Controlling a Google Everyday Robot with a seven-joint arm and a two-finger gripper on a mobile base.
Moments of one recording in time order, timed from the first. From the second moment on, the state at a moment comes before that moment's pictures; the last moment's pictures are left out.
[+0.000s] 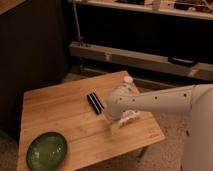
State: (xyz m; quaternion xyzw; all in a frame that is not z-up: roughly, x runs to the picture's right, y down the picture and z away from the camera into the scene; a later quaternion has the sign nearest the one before) arm 0.012 0.185 0.800 -0.28 -0.13 -0.17 0.94
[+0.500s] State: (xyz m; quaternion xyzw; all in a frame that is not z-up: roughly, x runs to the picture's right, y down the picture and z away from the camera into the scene) arm 0.017 0.200 0.810 -0.29 -0.10 -0.17 0.94
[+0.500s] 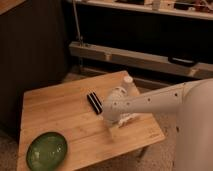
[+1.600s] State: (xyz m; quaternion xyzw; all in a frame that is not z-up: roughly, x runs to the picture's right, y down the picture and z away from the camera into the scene) arm 0.036 0.211 0.838 -0.33 -0.14 -0.11 0.93
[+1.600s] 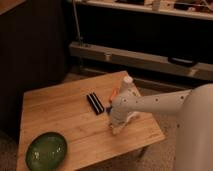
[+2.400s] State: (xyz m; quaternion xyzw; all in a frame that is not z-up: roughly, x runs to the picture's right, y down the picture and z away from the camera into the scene) arm 0.039 0.208 0.835 -0.33 -0.12 -0.11 0.93
